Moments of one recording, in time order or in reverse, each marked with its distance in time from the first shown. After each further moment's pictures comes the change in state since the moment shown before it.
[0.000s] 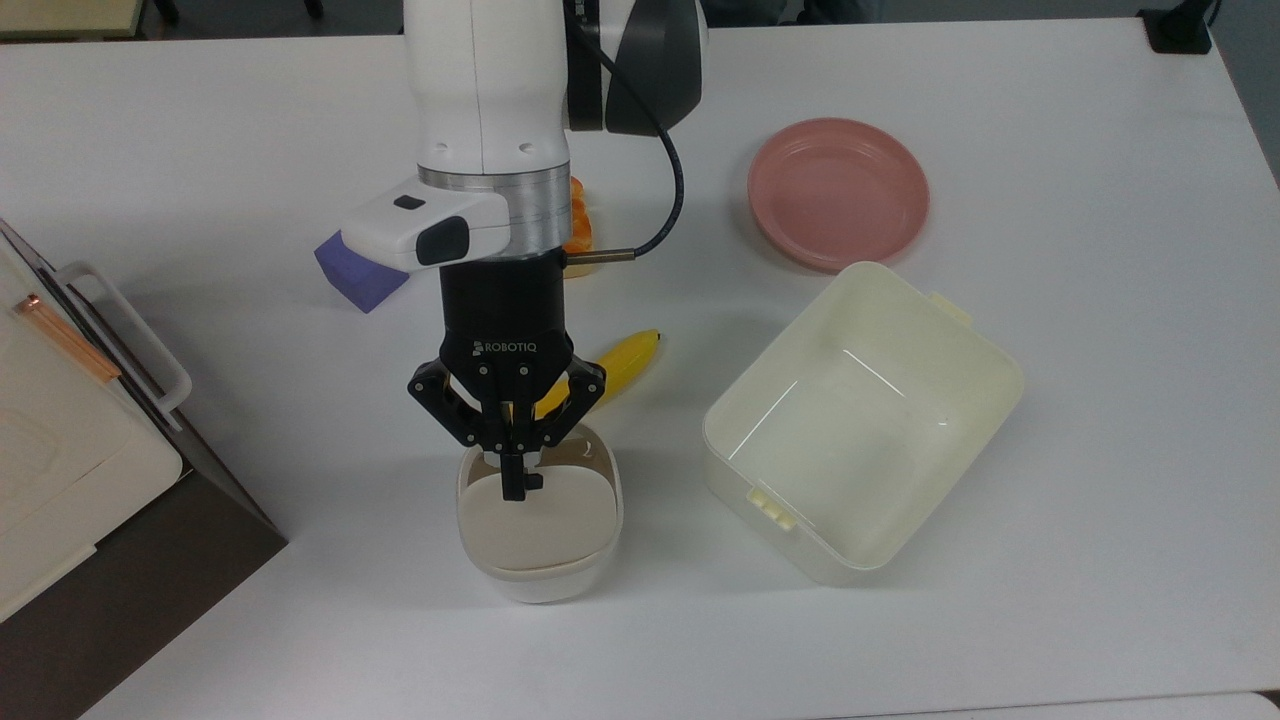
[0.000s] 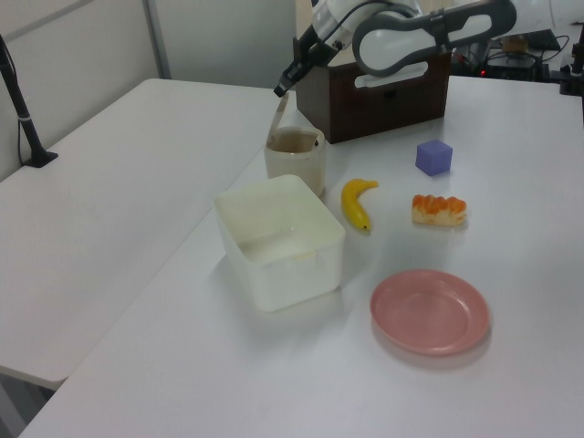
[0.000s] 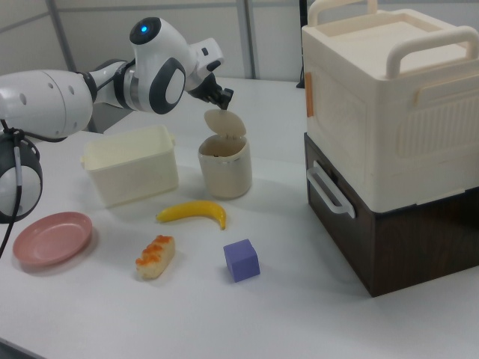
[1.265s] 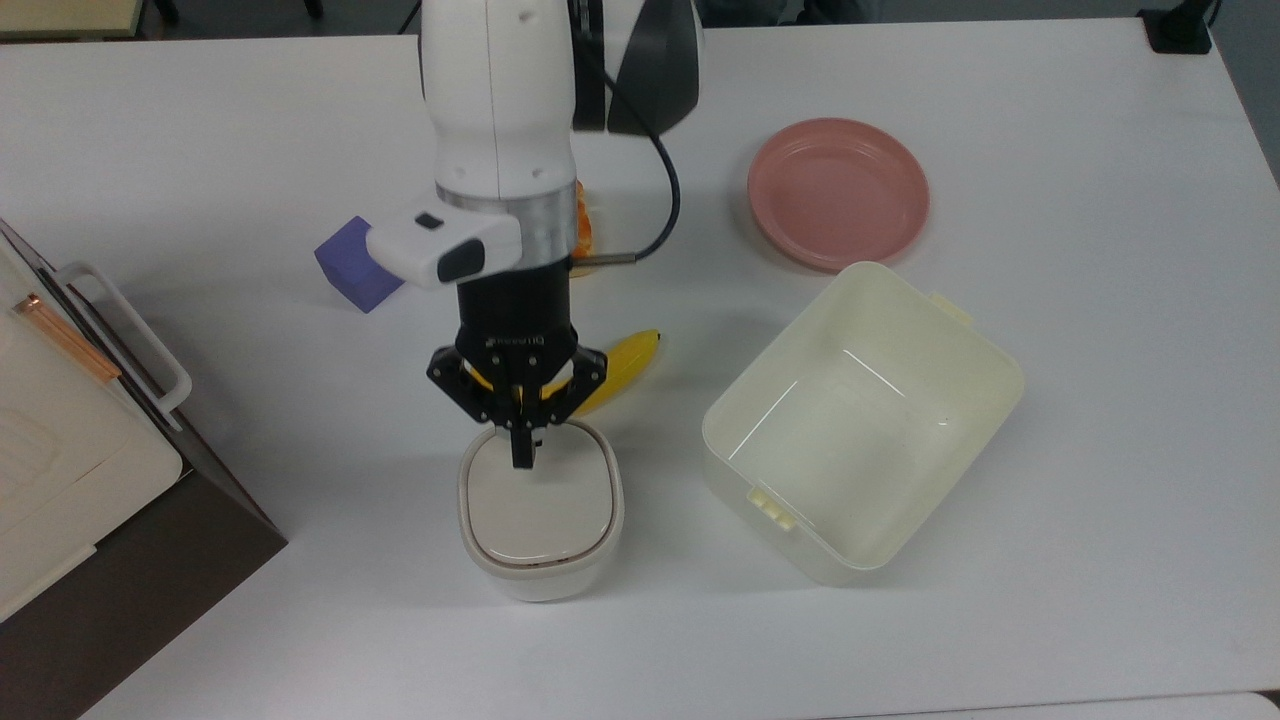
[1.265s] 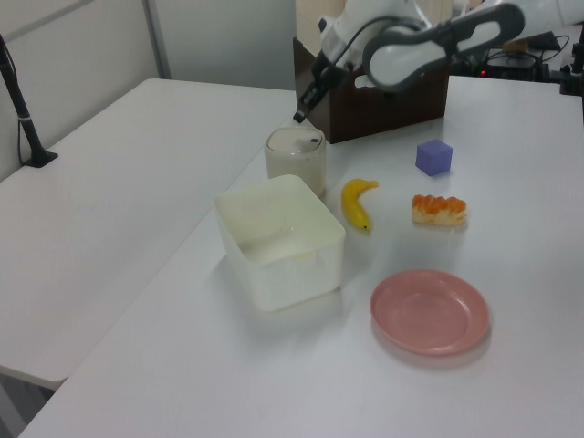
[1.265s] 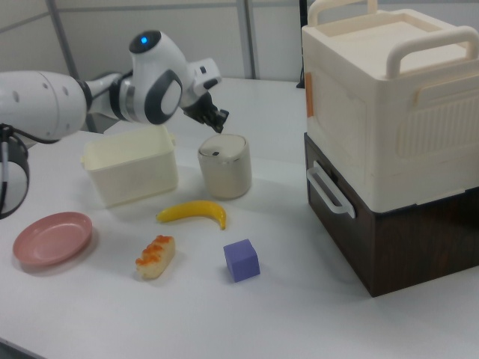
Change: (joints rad) arm 0.003 -0.067 0.000 -0.148 -0.028 -0.054 0.029
